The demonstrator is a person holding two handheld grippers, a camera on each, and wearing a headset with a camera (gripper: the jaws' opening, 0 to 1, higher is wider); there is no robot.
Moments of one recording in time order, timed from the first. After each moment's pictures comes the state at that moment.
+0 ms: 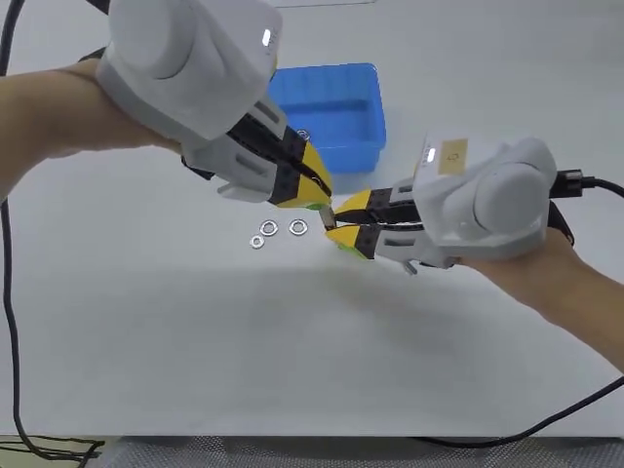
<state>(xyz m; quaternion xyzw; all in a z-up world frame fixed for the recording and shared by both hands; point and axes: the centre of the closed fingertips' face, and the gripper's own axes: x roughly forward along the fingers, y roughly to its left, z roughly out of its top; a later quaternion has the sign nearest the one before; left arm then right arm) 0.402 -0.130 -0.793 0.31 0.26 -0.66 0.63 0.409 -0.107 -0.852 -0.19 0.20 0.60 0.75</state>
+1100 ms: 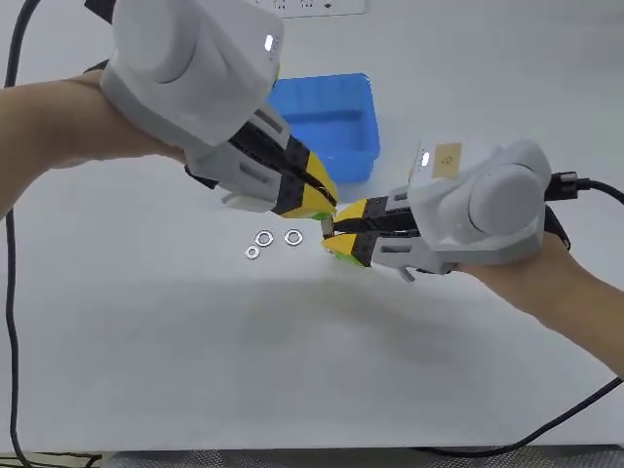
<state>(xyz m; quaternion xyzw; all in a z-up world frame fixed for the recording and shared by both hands) 0.398 -0.140 -0.785 0.29 0.26 -0.67 0.63 0.408 -0.108 -0.846 -0.19 0.21 0.60 0.75</state>
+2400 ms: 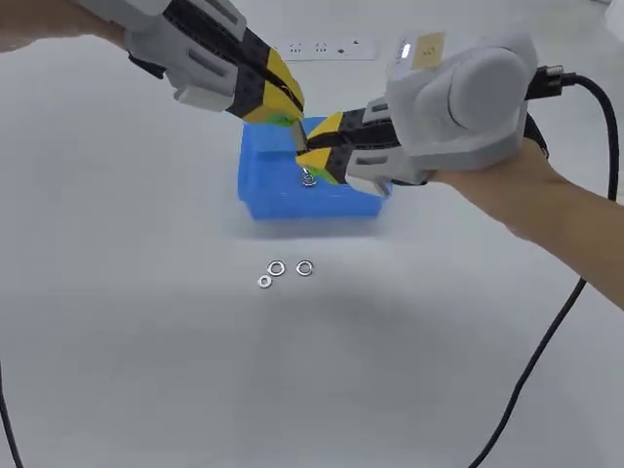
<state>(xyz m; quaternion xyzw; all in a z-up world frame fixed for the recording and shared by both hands) 0.478 -0.088 -0.712 0.34 0.21 -0.62 0.68 0.488 -0.066 -0.766 -0.23 0.12 0.59 0.77</state>
